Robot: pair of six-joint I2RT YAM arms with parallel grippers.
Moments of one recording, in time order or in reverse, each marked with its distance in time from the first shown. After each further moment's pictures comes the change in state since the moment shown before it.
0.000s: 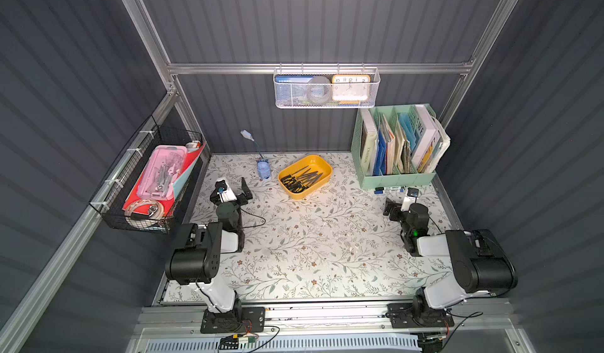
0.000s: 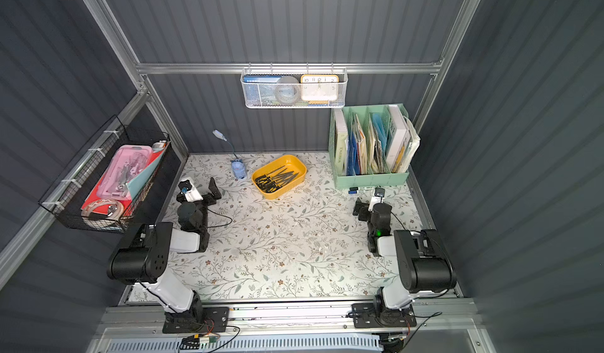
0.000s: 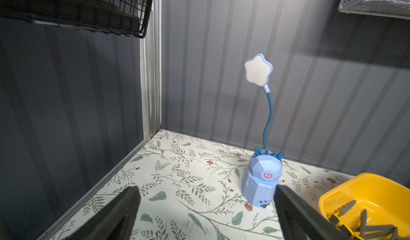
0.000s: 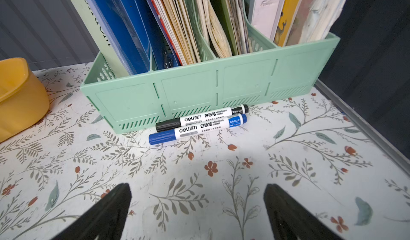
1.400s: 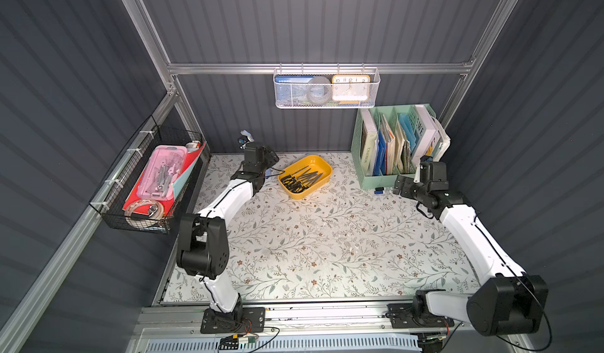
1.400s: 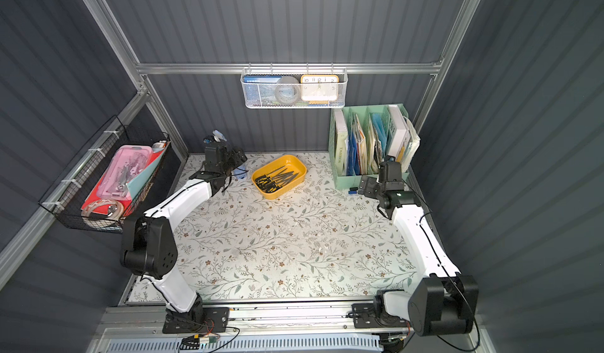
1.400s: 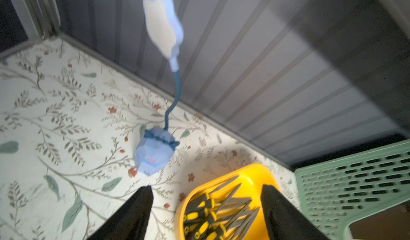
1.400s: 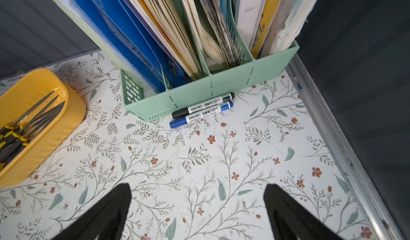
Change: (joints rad) left arm -0.237 0.103 0.914 -1.405 -0.013 -0.557; right arm 0.023 -0.278 0.747 -1.446 0.022 0.159
